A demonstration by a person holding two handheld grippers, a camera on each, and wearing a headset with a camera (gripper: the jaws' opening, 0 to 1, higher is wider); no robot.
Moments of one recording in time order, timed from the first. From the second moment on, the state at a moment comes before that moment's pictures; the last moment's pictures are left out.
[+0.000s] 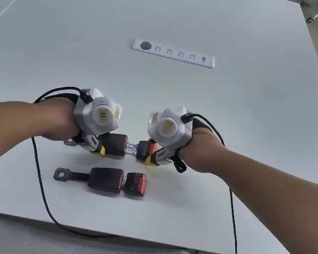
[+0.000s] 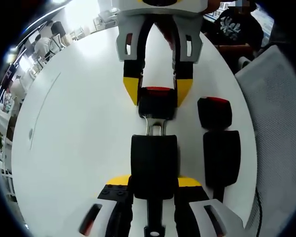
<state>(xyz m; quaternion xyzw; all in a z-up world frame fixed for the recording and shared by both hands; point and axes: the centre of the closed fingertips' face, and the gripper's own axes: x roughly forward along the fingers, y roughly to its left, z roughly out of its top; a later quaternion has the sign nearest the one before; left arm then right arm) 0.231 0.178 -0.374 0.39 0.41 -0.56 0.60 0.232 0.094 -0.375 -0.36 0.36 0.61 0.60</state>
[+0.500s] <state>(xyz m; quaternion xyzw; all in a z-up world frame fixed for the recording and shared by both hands) 0.234 0.177 -0.374 0.38 0.40 -0.57 0.61 0.231 0.105 -0.373 -0.35 0.35 0.62 0.61</state>
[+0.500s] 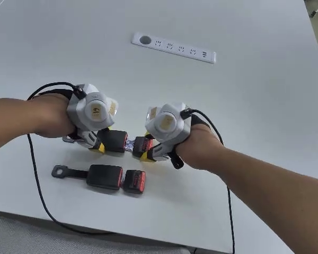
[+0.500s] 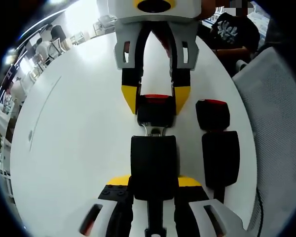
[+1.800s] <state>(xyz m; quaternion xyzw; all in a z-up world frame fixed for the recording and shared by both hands) 0.234 0.177 -0.374 0.38 0.41 -0.56 0.61 0.230 0.076 -0.374 -0.36 0.36 0.60 0.62</state>
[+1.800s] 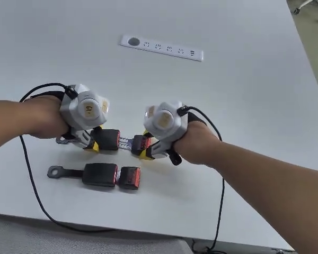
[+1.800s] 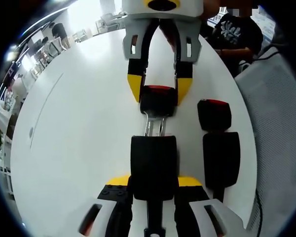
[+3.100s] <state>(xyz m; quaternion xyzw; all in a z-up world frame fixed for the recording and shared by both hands) 0.227 0.178 -0.360 0.43 0.40 -0.52 0.62 0.229 -0.104 -0.371 -0.43 0.41 0.49 0.64</state>
